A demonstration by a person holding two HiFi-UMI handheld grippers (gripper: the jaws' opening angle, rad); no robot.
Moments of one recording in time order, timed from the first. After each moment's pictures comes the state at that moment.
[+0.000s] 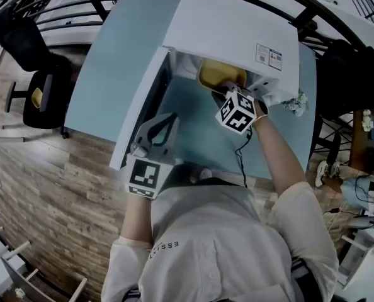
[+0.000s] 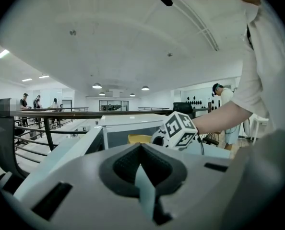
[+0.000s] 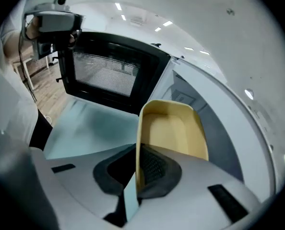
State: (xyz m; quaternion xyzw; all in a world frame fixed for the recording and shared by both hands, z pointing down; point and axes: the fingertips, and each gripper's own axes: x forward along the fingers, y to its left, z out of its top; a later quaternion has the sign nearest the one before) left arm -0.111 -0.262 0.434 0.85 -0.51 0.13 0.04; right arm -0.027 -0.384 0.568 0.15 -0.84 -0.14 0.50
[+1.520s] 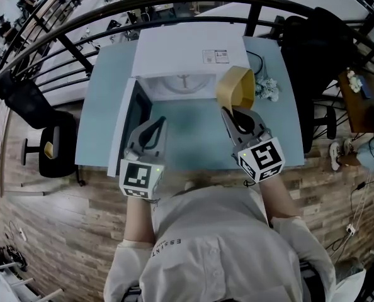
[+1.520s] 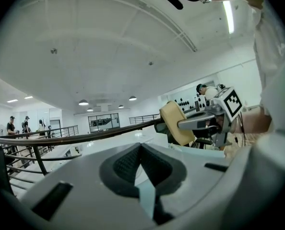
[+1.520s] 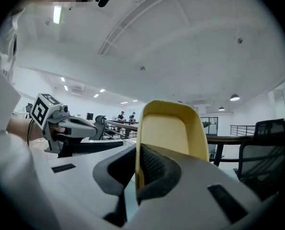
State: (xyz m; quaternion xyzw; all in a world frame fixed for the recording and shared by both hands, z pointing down) left arm -0.043 -0.236 0.357 0.87 -0.46 0.13 -0.06; right arm 0.104 -0.251 0.352 0.44 -0.90 -0.03 0.06
